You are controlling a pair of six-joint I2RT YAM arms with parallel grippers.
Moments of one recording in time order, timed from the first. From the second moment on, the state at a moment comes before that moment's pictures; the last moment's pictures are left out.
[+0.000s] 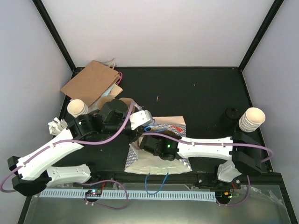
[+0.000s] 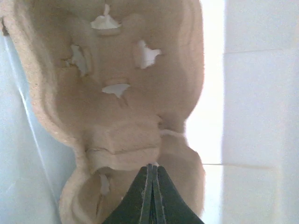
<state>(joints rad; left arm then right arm) -0.99 1.04 1.27 -0.86 0.20 0.12 1.30 1.55 0.99 -0.63 0.60 -0.36</state>
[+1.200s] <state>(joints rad) -0.71 1.50 1.72 -1.00 0.30 -0.03 1.23 1.13 1.26 -0.75 0.44 -0.34</state>
